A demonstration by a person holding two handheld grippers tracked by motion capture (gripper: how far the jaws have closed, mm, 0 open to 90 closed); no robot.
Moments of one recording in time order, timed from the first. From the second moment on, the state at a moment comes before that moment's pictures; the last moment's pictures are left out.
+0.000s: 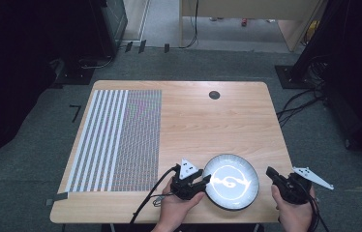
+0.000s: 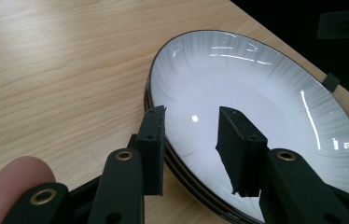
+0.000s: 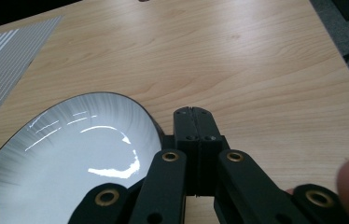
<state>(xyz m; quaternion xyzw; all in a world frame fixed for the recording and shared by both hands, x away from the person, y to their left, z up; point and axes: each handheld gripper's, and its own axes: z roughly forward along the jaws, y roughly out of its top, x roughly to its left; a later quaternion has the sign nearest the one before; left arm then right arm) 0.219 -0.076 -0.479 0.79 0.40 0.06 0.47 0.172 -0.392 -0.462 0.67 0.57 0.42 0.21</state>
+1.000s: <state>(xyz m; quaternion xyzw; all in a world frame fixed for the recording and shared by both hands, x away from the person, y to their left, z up) 0.221 -0.078 -0.484 0.80 0.40 0.08 0.44 0.176 -0.363 -0.479 0.69 0.59 0.38 0.19</state>
